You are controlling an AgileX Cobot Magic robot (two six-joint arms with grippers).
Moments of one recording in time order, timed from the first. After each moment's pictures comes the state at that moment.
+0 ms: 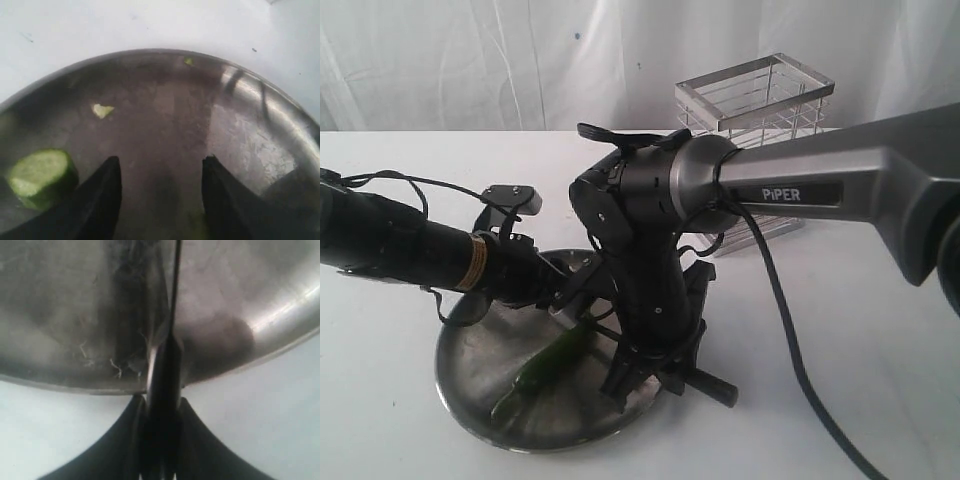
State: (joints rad) left arm -0.28 1.93 -0.95 1.45 -0.45 -1.49; right arm 0.81 2.09 -1.48 -0.10 1.21 -0.14
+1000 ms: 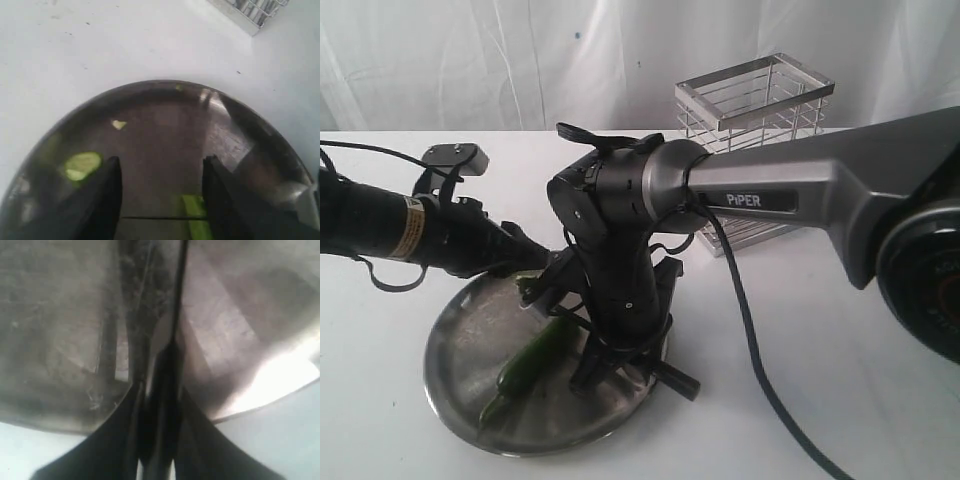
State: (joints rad) left arm -0.15 1.74 -0.89 1.67 -0.50 -1.68; right arm 0.82 2.16 -1.58 -0.09 1.18 -0.18
